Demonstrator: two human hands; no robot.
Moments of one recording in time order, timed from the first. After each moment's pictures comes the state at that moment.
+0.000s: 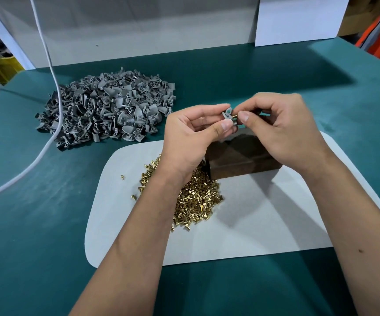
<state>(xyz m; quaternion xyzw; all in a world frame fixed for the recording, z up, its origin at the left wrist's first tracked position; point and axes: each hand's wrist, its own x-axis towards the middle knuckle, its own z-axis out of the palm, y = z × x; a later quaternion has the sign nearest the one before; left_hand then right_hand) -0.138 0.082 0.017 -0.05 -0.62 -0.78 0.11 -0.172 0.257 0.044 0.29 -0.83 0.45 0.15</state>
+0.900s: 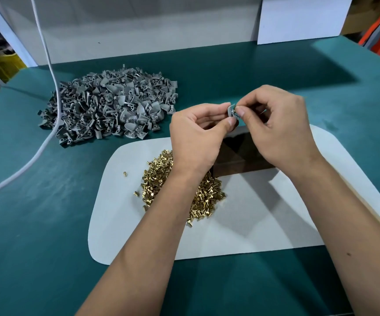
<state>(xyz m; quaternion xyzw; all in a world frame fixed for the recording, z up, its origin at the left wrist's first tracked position) -0.139 0.096 0.014 0.00 -0.66 -0.72 0.21 -0.170 0.242 0.039 0.26 -0.84 0.41 0.24</state>
